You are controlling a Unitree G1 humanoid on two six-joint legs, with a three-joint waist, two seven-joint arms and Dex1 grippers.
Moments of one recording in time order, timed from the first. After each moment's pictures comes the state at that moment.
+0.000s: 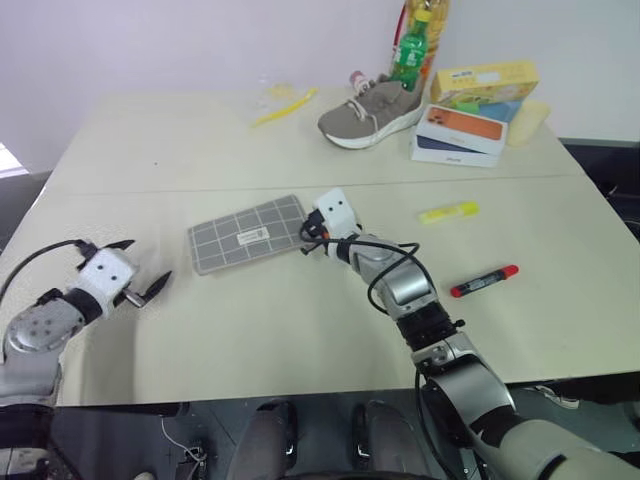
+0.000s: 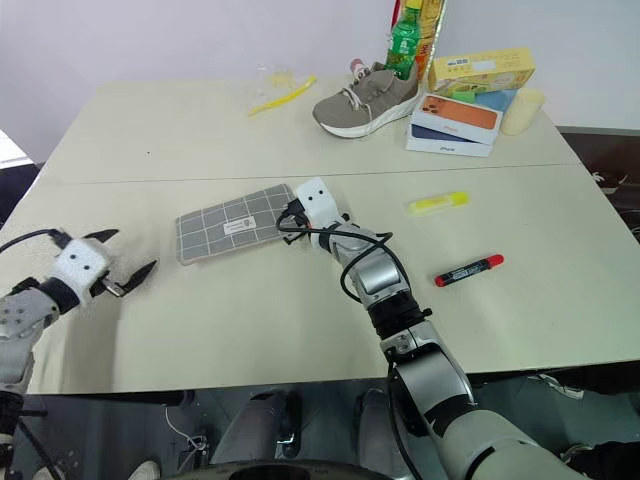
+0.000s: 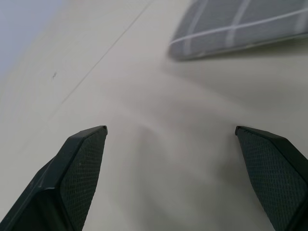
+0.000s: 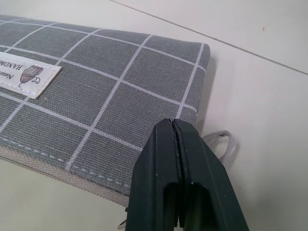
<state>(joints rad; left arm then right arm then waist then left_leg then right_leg) -0.12 0.81 0.19 0.37 -0.01 -0.35 -0.68 -0.72 -0.04 0.23 0.39 0.06 0.47 0.34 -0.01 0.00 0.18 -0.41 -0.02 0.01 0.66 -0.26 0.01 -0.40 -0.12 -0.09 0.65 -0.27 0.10</state>
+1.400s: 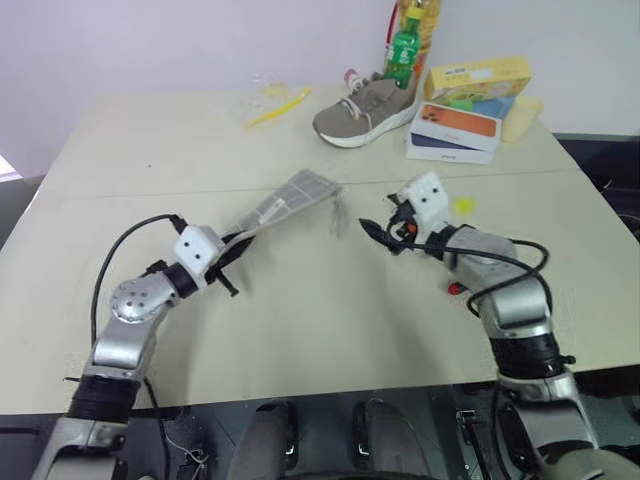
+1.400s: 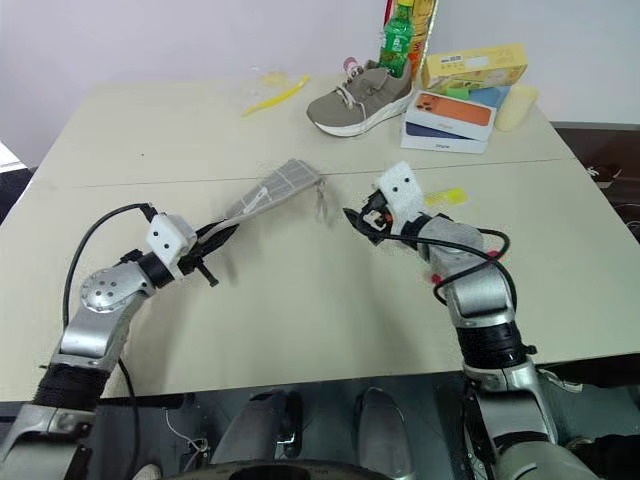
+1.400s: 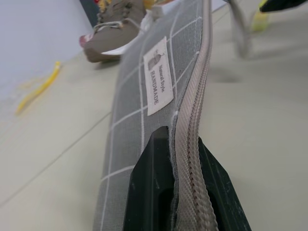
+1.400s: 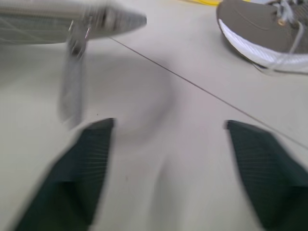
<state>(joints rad) -0.20 0.54 -0.02 -0.01 -0.25 -0.07 -0.66 -0.48 -0.41 0.01 -0.20 0.17 0.68 0.57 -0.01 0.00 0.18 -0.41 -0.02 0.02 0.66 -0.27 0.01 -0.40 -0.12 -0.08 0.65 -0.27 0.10</state>
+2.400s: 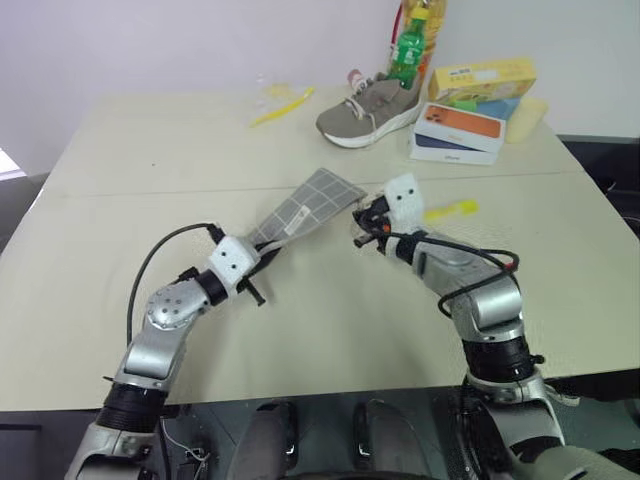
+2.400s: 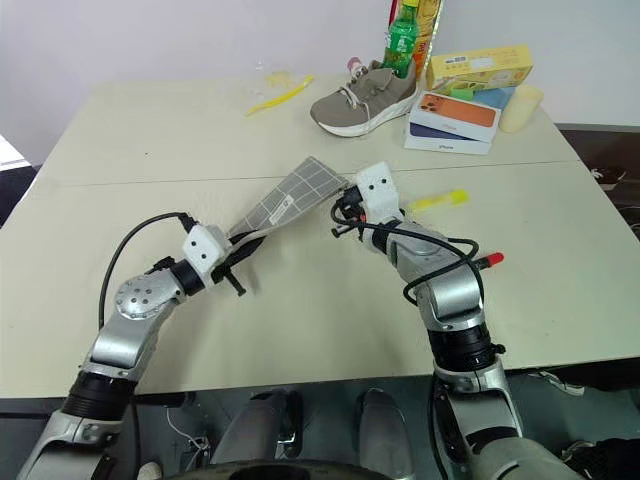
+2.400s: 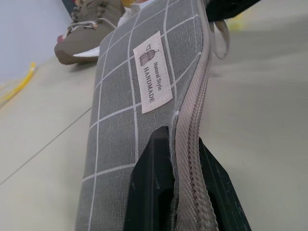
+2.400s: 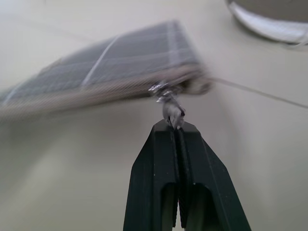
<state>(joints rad) -0.22 0.43 -0.09 -0.04 -0.06 -0.05 -0.62 -0.53 -0.29 0.12 -0.24 0.19 0.88 0.35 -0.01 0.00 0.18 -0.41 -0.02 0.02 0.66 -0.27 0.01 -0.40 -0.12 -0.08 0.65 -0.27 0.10</state>
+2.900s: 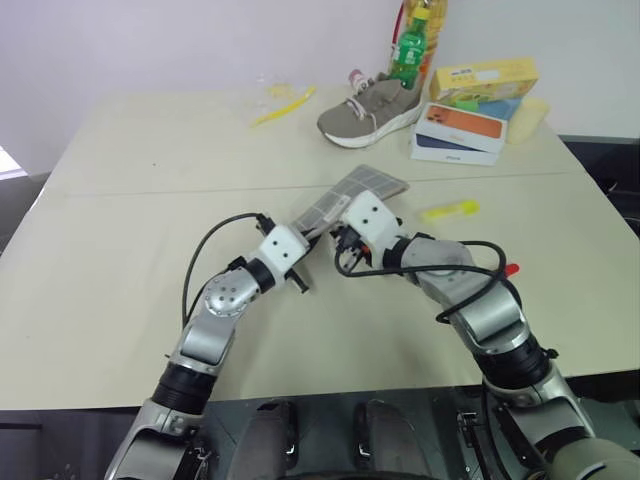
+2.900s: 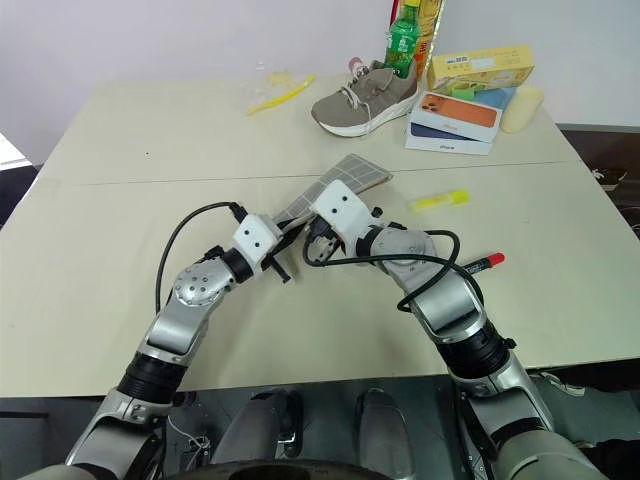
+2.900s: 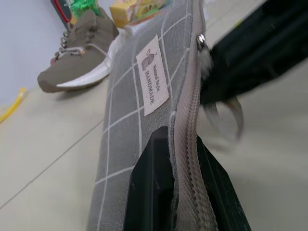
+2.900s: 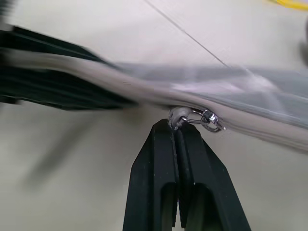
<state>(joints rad) -0.35 0.24 -0.21 0.01 0.06 0.02 -0.50 -0.57 -0.43 0.35 -0.39 0.12 0.90 0.49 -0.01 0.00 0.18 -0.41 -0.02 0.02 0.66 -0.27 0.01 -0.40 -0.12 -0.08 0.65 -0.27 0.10</state>
